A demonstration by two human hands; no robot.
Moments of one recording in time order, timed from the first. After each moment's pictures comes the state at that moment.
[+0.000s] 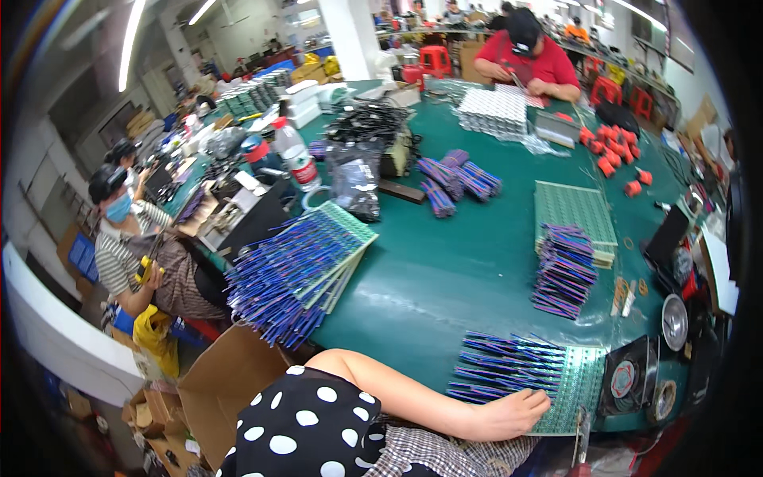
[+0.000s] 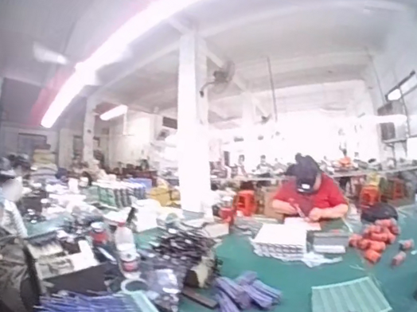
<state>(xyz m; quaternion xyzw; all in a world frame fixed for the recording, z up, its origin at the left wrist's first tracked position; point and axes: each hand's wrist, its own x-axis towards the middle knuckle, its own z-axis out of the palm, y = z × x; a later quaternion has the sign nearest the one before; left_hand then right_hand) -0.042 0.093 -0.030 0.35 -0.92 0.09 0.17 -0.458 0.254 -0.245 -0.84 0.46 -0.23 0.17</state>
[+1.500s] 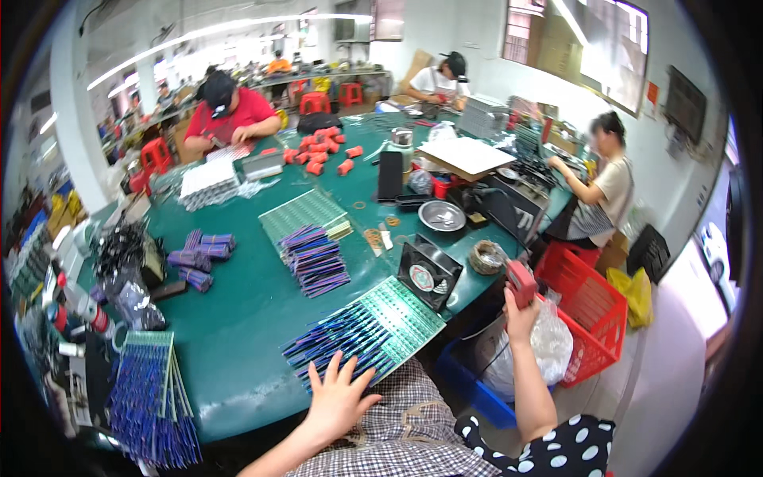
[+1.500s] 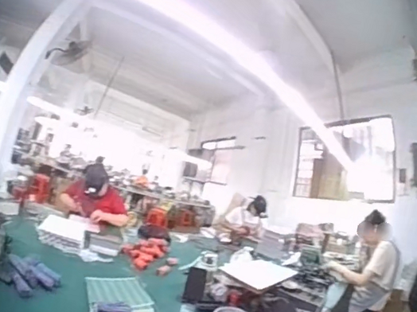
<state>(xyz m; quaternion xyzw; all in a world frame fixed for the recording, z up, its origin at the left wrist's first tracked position) 0.022 0.144 0.003 0.43 -0.89 -0.05 0.16 -0.364 0.118 -0.018 -0.38 0.59 -0.71 0.05</state>
